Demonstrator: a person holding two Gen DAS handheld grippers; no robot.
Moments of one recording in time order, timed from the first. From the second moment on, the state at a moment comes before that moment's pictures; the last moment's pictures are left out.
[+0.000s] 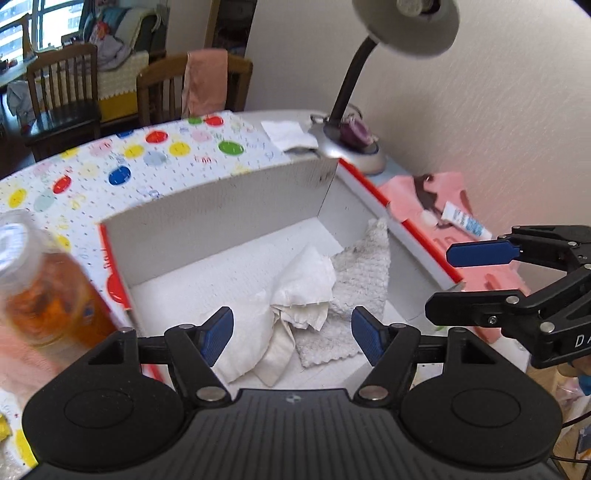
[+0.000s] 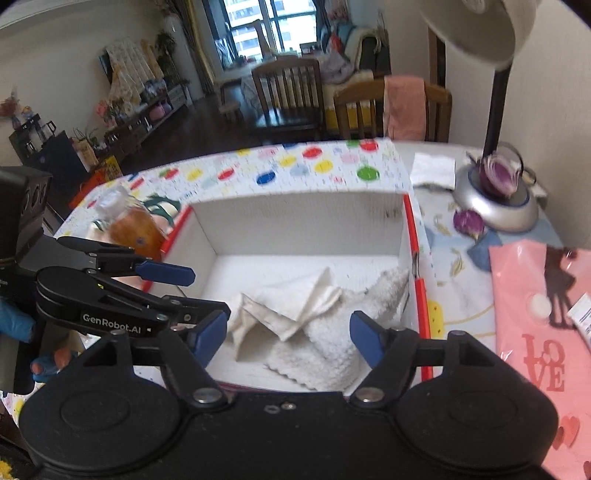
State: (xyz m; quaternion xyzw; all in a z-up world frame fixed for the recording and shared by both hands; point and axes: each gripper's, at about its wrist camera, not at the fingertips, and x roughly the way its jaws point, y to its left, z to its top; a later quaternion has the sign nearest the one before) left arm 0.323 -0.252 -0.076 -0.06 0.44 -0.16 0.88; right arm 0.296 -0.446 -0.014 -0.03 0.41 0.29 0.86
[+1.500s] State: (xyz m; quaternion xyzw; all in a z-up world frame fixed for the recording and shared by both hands) left arm 0.076 0.034 -0.059 -0.11 0.35 -0.06 0.93; right arm 0.159 -0.197 -0.007 -0.01 0.38 0.36 0.85
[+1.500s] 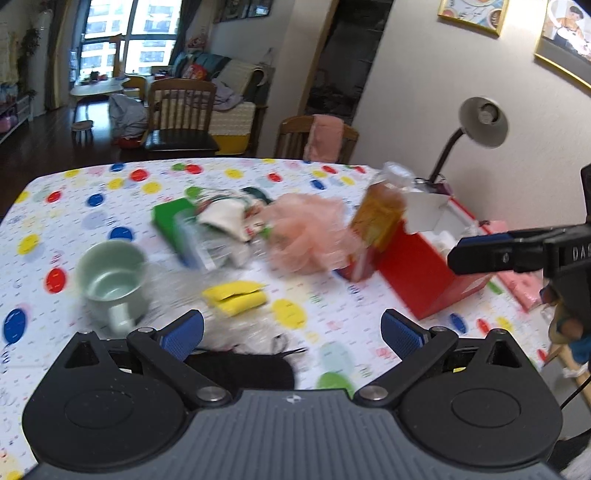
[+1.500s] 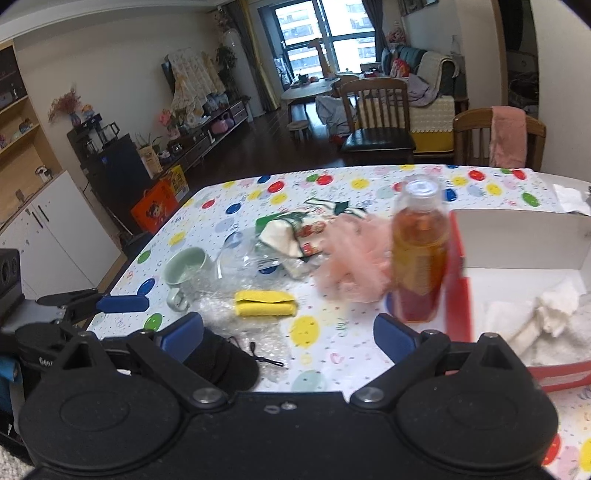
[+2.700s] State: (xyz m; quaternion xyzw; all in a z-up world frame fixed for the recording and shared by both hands) left arm 0.067 0.034 -0.174 -0.01 0.42 -0.08 0.91; right arm 0.222 -0.055 -0.112 -0.11 0.48 0.37 0.79
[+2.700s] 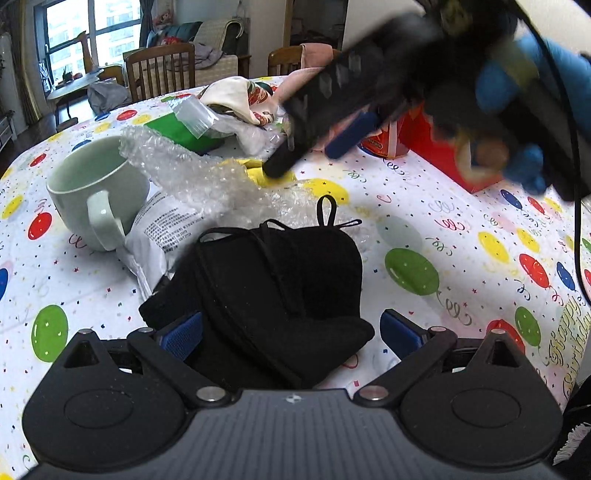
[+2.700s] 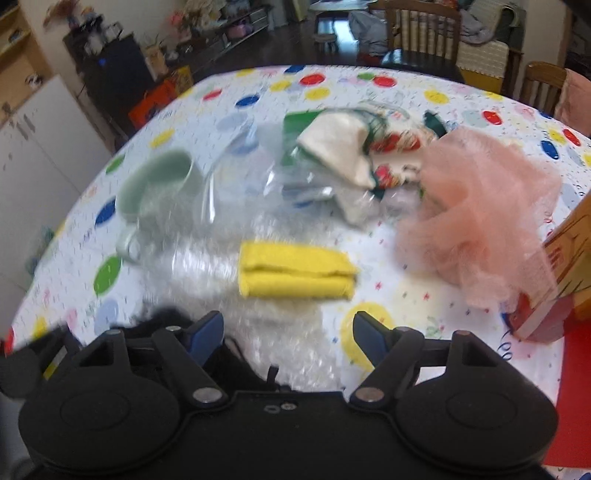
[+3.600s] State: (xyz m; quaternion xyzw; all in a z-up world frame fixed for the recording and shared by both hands) left arm 0.072 0.055 -0.177 -0.06 0.43 -0.04 0.90; right arm 0.270 -0.018 -0.145 -0.10 0.53 0.36 0.76
